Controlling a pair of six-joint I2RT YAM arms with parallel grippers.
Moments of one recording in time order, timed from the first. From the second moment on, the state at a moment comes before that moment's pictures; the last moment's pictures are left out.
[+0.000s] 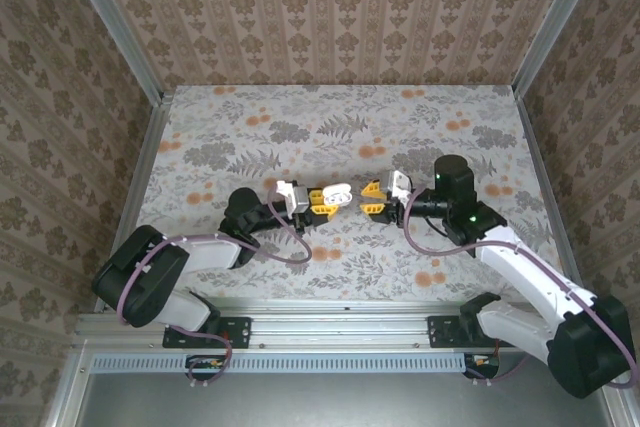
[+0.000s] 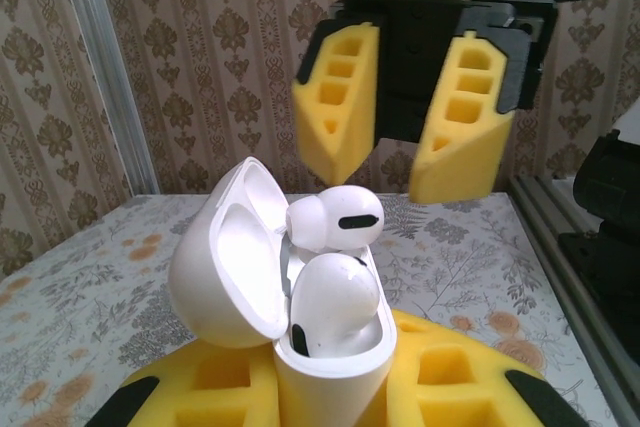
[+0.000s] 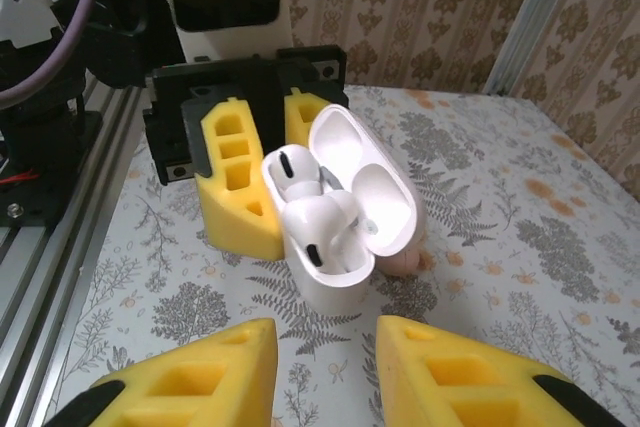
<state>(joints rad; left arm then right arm) -0.67 1.43 0.40 1.16 0.81 0.01 0.38 1.02 0.65 0.02 -0.84 -0.49</state>
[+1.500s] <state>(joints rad) -0.67 1.41 0.45 1.16 0.82 -0.20 0.48 1.04 0.65 0.29 -0.56 0.00</state>
